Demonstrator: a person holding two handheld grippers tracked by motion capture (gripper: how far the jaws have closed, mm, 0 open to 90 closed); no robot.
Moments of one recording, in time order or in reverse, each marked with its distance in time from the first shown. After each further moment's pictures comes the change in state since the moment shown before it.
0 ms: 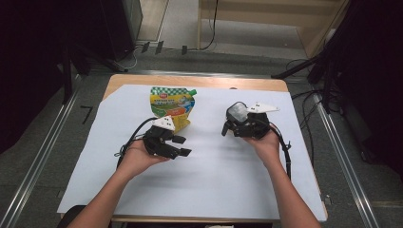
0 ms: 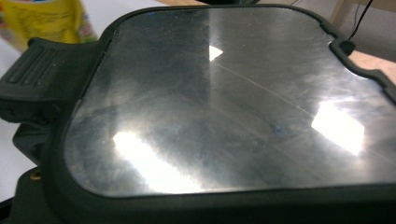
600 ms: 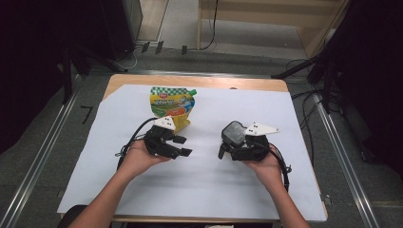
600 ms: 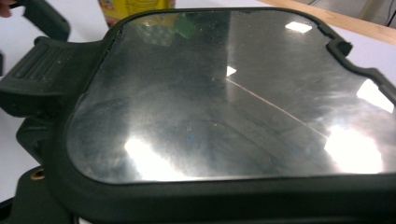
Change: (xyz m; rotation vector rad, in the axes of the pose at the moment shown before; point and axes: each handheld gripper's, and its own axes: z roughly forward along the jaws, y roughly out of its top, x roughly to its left) left arm 0.000 0.000 0.005 -0.007 -0.009 -0.018; right arm 0.053 -0.026 -0.037 0.021 0.070 -0.032
